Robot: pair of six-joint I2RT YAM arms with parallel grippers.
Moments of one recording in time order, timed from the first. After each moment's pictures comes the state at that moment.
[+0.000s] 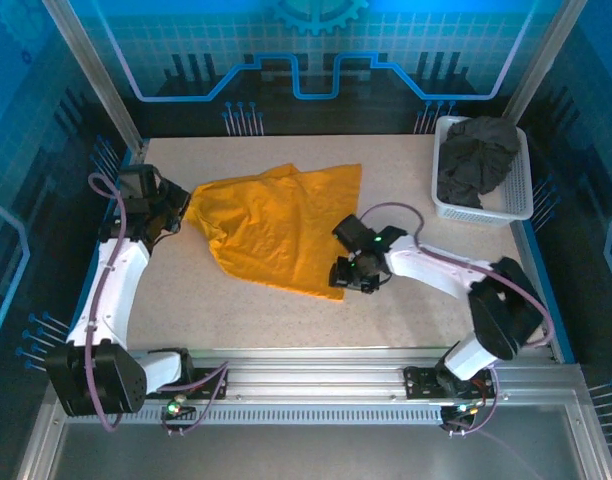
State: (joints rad) left arm 0.13 1.19 1.08 -0.56 0.14 -1.06; right arm 0.73 1.60 1.04 -0.79 -0.13 0.85
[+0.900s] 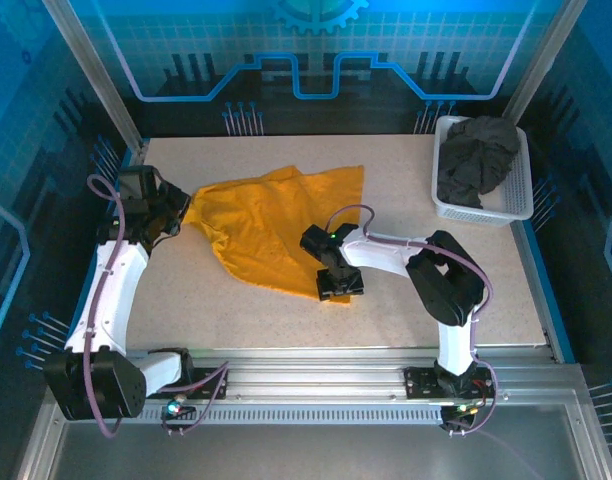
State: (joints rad) left arm 0.11 1.17 1.09 -0.62 0.13 -1.06; right arm 0.81 1.91 1.26 -0.96 0.00 0.69
